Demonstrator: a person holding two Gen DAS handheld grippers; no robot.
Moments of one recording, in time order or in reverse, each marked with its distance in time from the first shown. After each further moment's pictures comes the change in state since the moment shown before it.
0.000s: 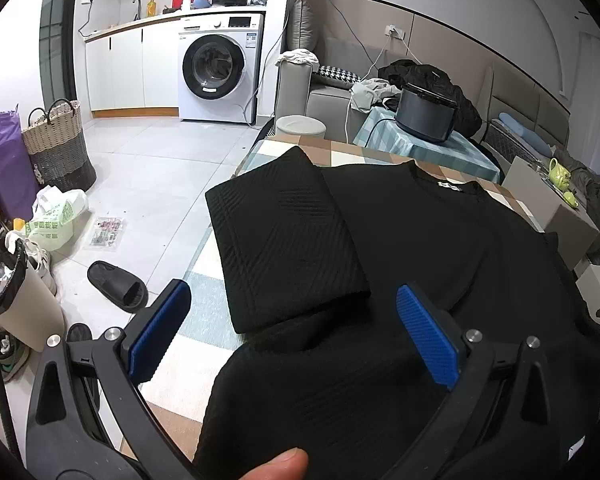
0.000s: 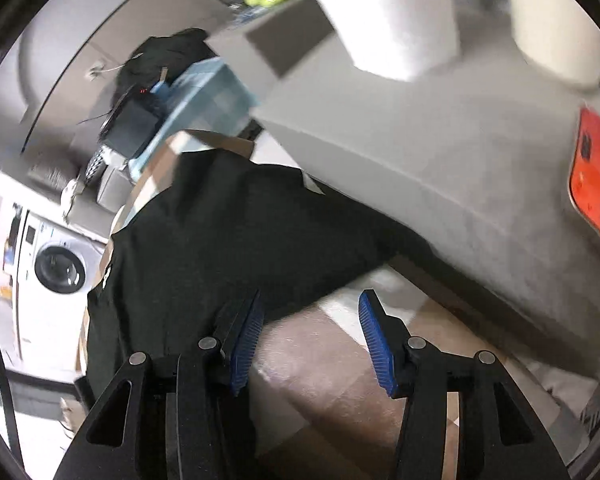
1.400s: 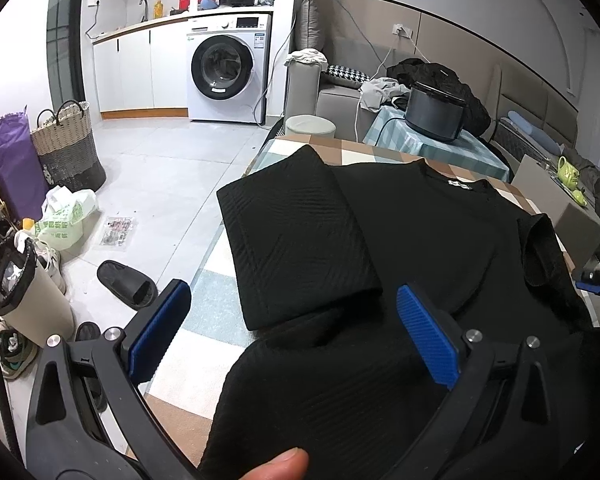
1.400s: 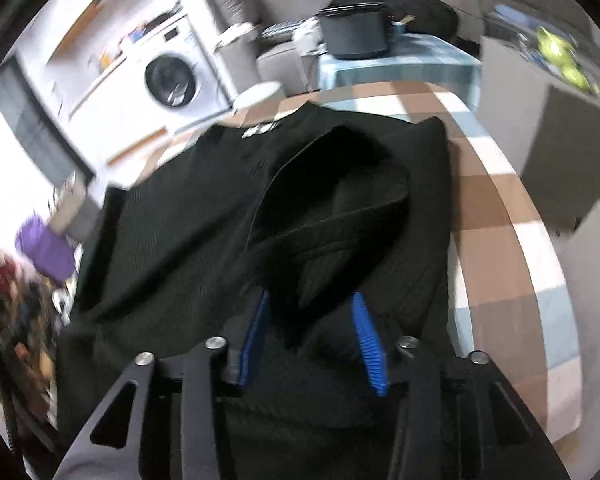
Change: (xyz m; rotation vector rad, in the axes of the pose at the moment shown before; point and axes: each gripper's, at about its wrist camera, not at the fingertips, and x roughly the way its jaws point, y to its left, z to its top) left arm -0.002 0.005 -0.001 -0.004 0.000 0.035; right arm 0.028 0.163 -0.077 -0.744 0.095 0.237
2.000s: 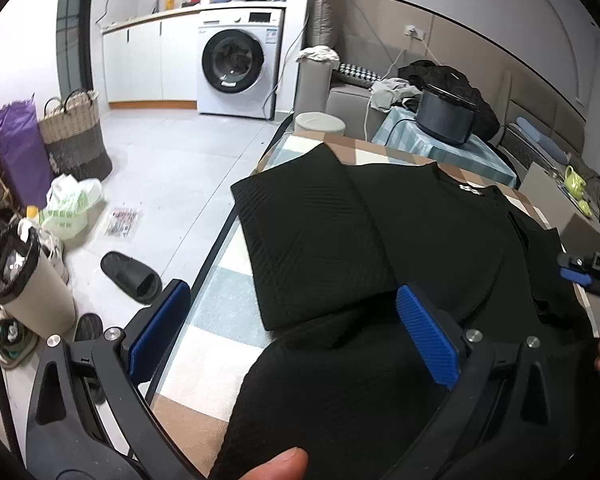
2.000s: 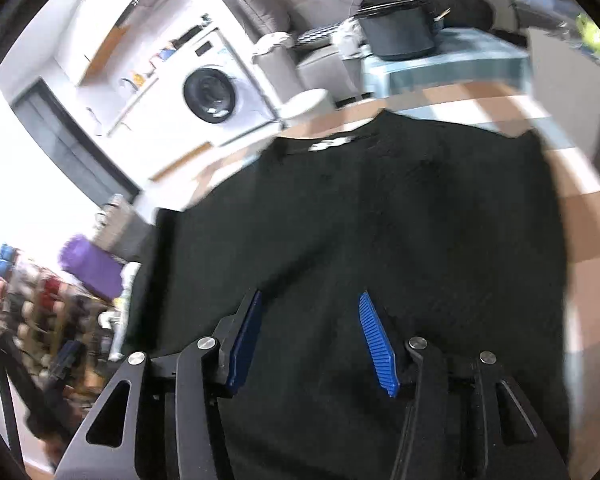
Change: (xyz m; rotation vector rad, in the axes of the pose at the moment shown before) left arm 0.007 0.018 0.004 -0.053 0.023 0.019; right arm 0.022 0.057 0.024 -0.004 -0.025 0.095
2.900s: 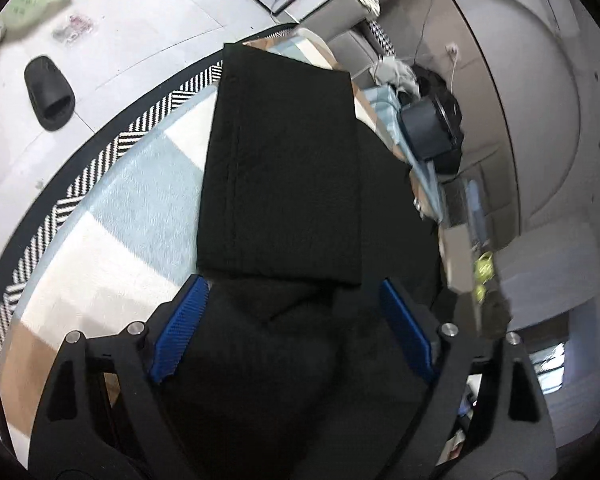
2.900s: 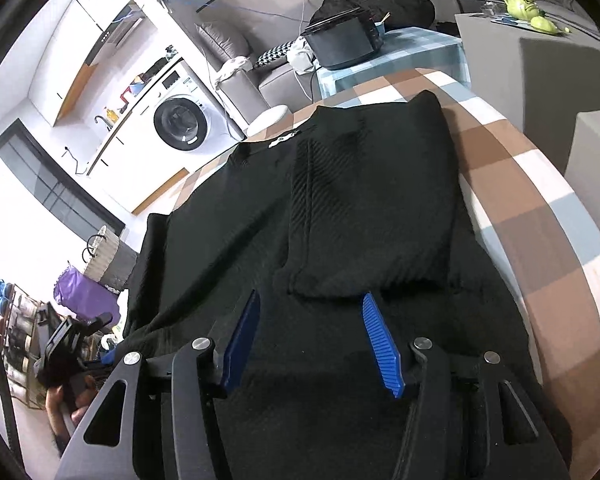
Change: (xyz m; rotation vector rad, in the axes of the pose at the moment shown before) left arm 0.096 0.060 -0.014 -0.573 0.334 -0.400; right arm -0.068 -0.015 -0.076 0.100 -0.042 -0.006
